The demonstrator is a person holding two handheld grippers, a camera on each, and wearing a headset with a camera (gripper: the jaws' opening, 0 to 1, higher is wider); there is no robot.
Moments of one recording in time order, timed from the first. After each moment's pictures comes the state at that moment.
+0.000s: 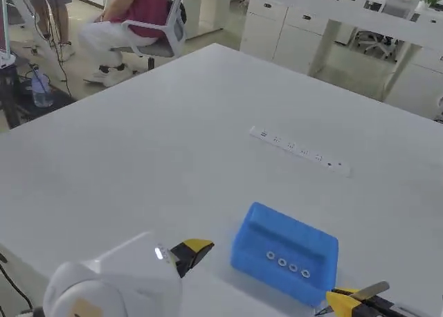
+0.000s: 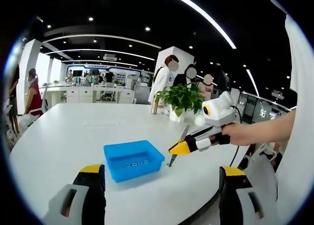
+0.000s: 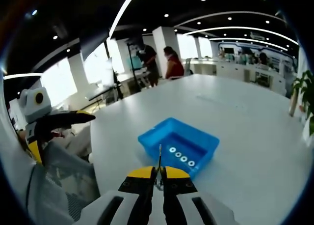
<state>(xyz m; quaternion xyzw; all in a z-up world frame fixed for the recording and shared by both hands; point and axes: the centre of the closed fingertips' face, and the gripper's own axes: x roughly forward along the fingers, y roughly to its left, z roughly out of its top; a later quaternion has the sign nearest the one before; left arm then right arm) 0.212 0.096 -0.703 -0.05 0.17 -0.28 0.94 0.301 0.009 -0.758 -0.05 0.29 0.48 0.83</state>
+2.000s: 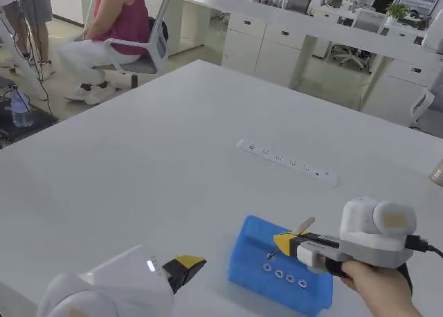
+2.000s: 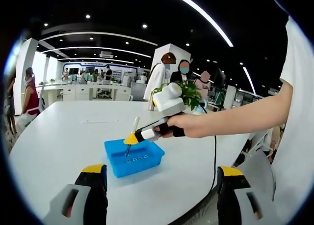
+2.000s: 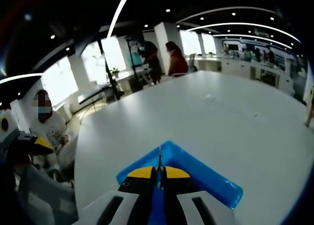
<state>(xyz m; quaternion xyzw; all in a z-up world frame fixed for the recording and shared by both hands) 0.199 0.106 -0.709 -0.04 0.18 -0.30 0.94 0.383 0.113 -0.789 -0.05 0.30 0.50 0.81</state>
